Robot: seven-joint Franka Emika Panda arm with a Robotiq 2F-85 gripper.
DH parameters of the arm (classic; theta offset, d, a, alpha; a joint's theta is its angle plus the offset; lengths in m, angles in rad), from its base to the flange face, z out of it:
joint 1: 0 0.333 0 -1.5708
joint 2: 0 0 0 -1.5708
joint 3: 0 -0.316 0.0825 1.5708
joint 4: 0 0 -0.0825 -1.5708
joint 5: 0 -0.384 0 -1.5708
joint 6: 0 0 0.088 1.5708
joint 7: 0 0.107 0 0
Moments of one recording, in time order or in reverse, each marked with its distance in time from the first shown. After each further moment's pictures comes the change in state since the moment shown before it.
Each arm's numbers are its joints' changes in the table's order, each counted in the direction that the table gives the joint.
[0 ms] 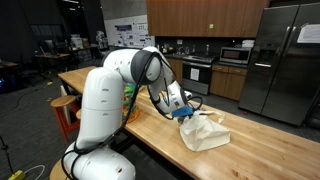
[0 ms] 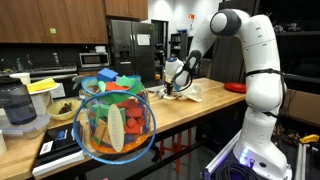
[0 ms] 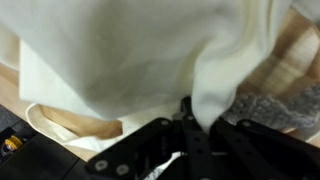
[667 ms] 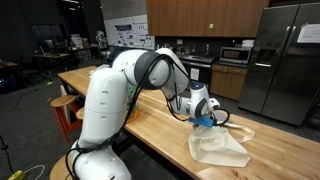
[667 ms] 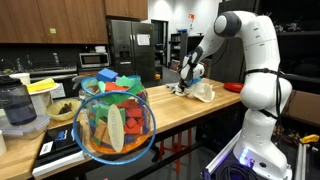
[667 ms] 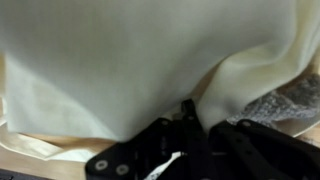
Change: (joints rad) arm -0.223 0.003 0.000 0.023 -0.540 0.069 -0.298
